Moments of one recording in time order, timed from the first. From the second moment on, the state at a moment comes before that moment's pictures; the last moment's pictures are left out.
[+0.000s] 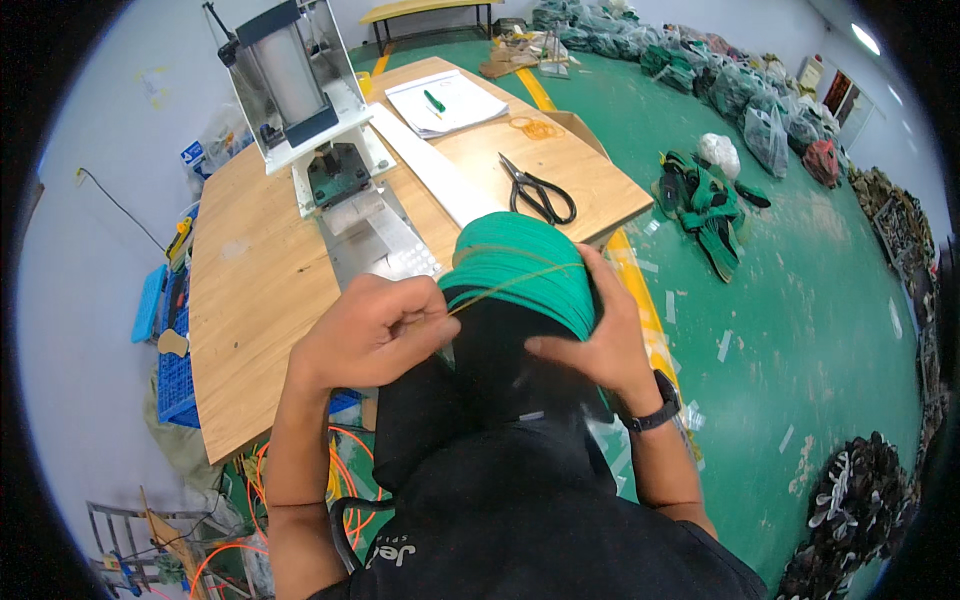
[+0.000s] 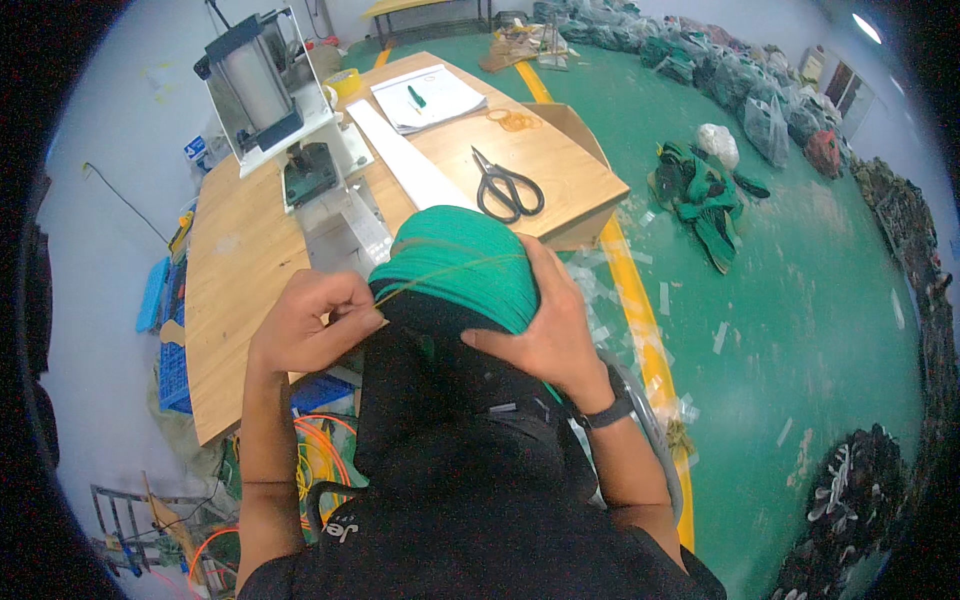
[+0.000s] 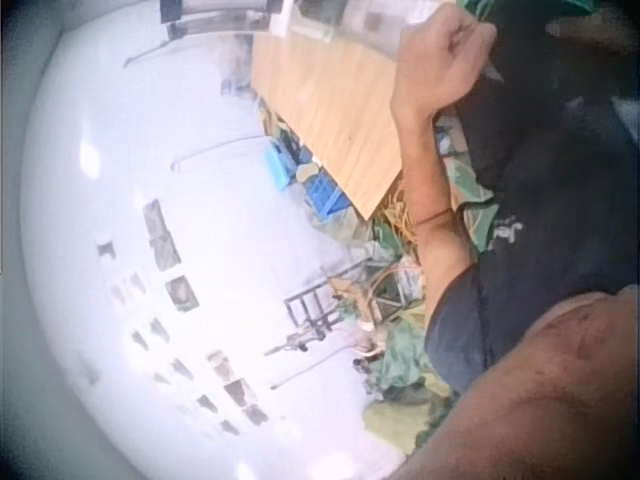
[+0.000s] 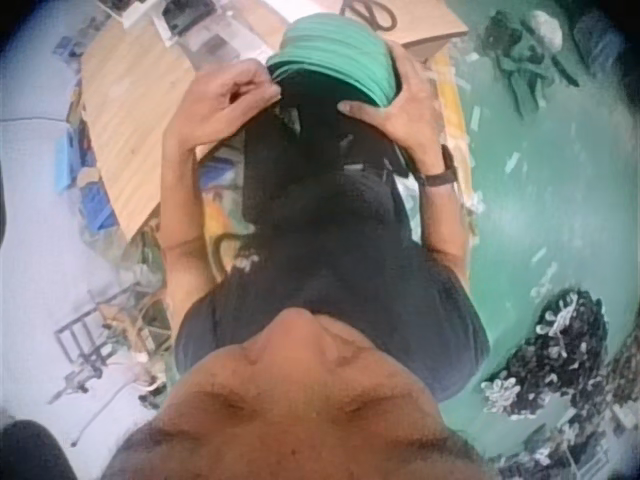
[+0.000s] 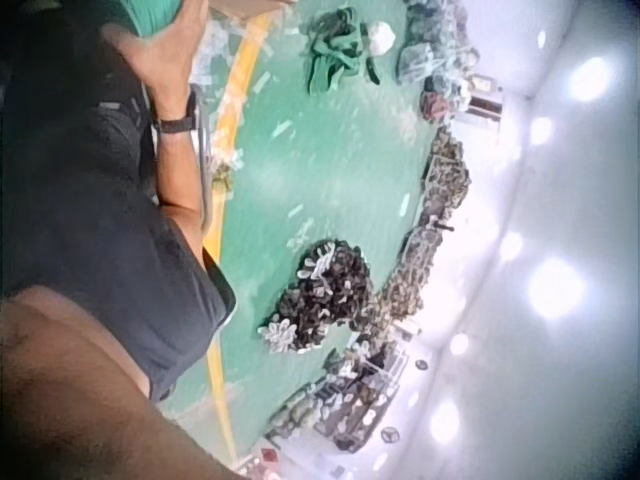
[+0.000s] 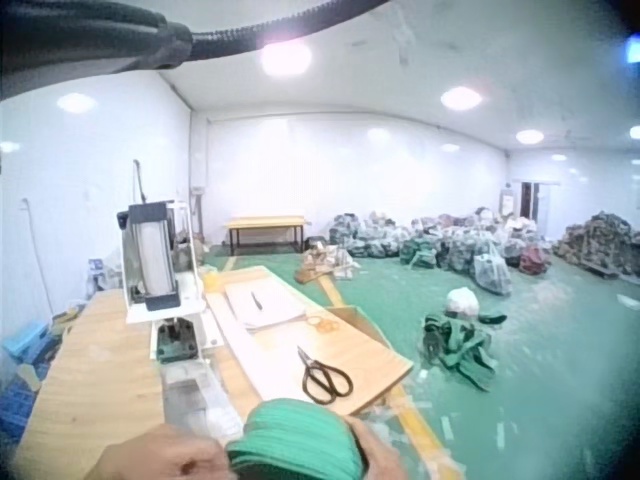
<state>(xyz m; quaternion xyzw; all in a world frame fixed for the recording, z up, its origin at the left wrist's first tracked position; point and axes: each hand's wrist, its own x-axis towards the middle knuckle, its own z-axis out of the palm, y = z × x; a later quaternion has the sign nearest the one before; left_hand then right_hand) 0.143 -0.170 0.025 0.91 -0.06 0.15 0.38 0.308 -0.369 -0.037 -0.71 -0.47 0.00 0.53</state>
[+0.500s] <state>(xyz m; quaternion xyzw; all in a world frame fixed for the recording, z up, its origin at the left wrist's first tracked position) 0.139 -0.223 -0.071 0.90 0.06 0.25 0.34 0.295 -0.342 -0.052 -0.39 -0.26 0.20 0.86</state>
